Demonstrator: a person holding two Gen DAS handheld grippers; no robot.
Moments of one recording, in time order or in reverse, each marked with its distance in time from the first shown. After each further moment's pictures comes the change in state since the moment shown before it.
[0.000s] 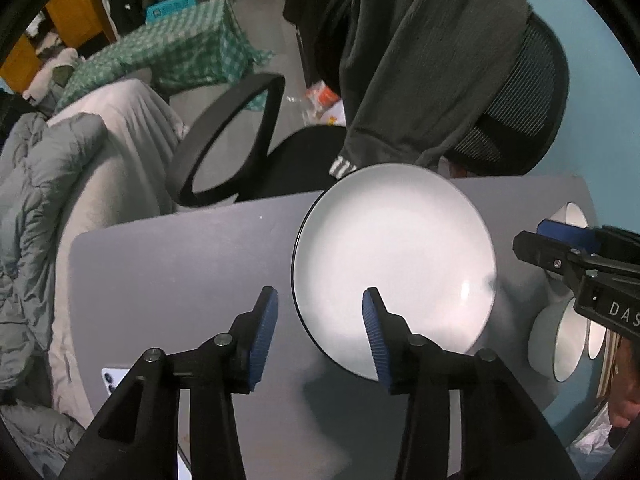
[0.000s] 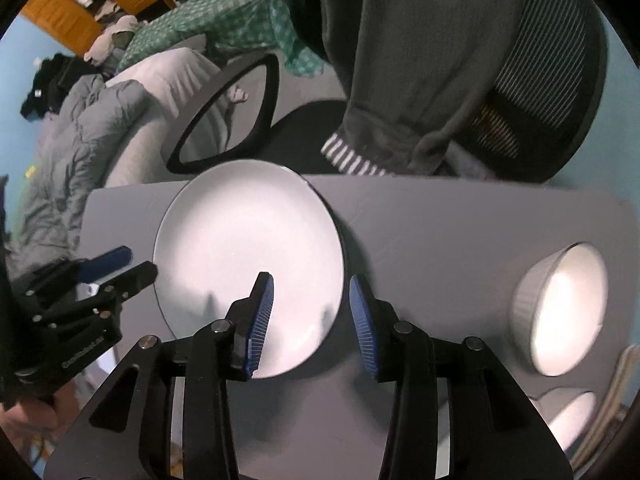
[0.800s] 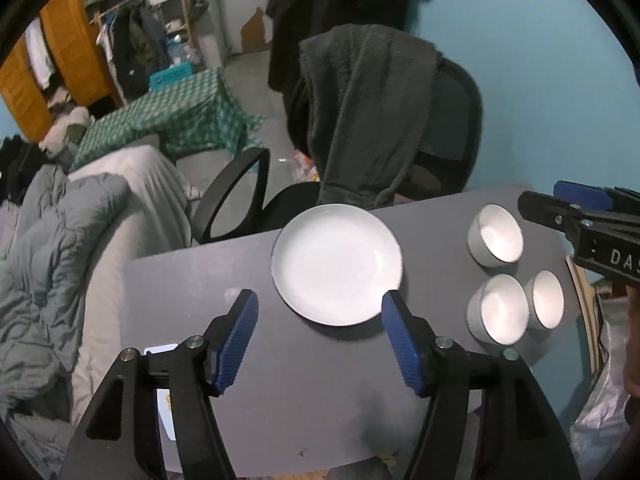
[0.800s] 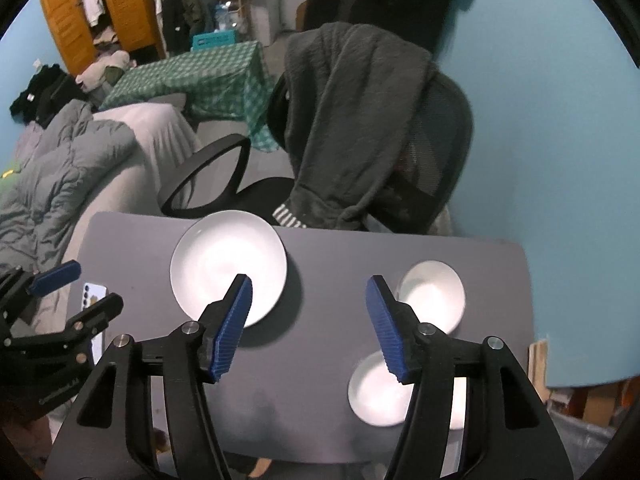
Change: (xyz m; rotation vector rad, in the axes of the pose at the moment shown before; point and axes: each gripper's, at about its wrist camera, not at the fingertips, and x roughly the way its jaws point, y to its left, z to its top) left arm -0.141 -0.048 -0.054 0.104 -0.208 0.012; right arm -0.145 0.012 -0.052 -0.017 -0.254 -0.196
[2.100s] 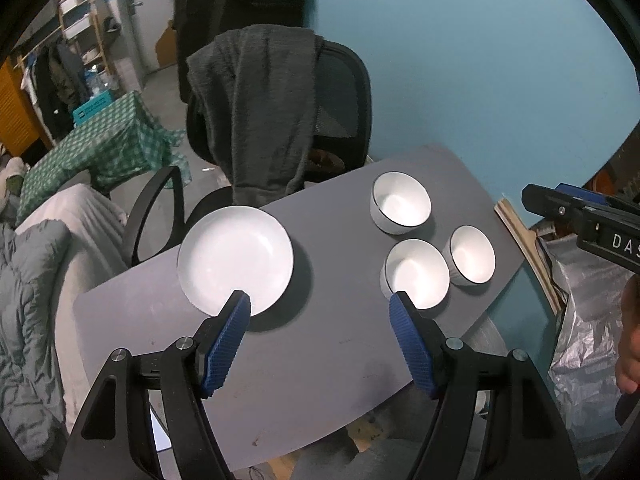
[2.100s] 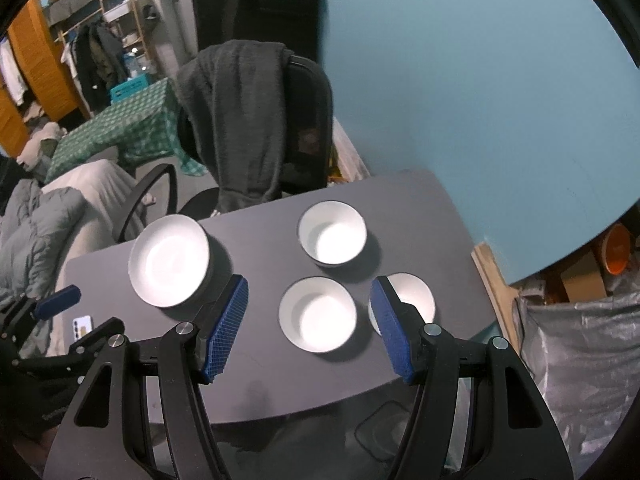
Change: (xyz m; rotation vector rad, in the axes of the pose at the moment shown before) left arm -0.020 -0.088 -0.004 0.206 0.038 -0.202; right arm -0.078 -0.081 -0.077 0.316 -0.023 -0.162
